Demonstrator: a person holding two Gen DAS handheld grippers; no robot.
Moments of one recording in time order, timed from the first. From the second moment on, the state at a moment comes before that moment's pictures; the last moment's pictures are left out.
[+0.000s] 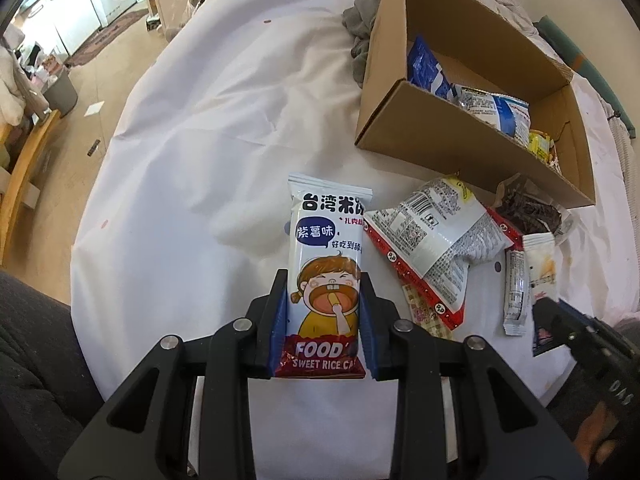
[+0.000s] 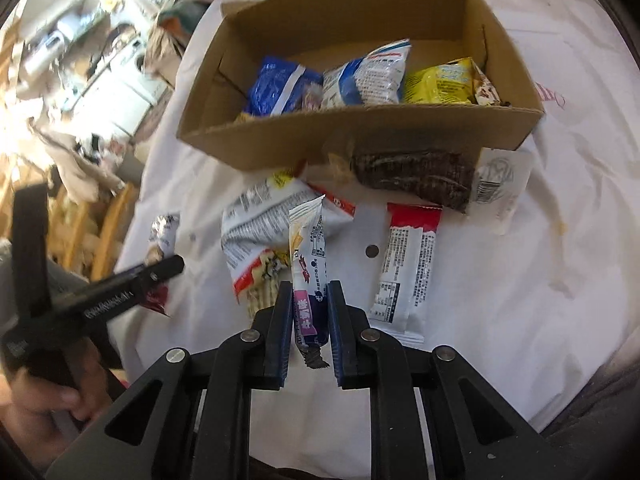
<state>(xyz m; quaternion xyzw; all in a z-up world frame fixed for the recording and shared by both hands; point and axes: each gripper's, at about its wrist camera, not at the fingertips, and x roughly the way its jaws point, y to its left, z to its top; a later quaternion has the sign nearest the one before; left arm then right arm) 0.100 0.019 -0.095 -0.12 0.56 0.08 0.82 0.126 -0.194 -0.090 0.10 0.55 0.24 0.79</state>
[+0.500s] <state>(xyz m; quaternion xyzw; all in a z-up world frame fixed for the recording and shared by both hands) 0.146 0.018 -0.019 -0.12 0.50 0.04 0.86 0.169 -0.251 -0.034 0.23 0.47 0.25 0.81</state>
